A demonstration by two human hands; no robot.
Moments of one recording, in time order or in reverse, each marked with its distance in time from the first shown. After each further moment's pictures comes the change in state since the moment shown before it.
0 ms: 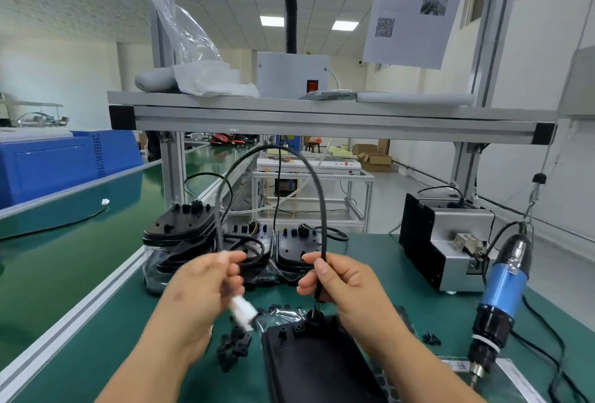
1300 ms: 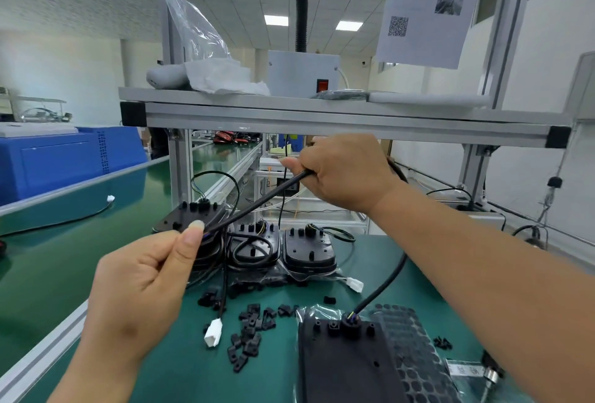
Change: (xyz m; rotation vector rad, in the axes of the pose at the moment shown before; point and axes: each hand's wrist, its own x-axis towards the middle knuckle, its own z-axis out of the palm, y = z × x) left_hand -0.034 0.047 -0.044 0.606 0.189 0.806; right_hand 0.106 -0.122 0.002 -1.478 0.173 -1.061
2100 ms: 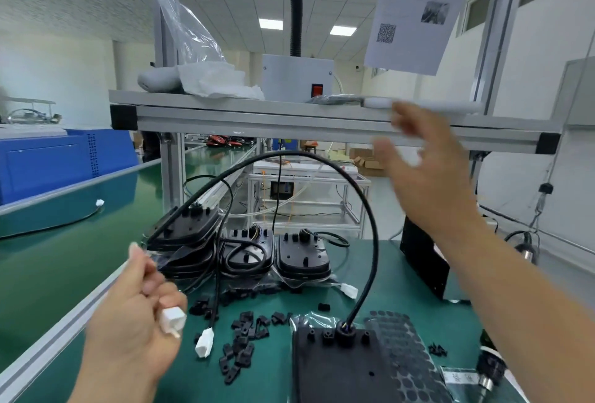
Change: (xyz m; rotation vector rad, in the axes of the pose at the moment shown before) left_hand -0.001 -0.026 0.026 -1.197 0.319 -0.944; right_hand -0.055 0.025 -0.043 0.551 0.225 0.665
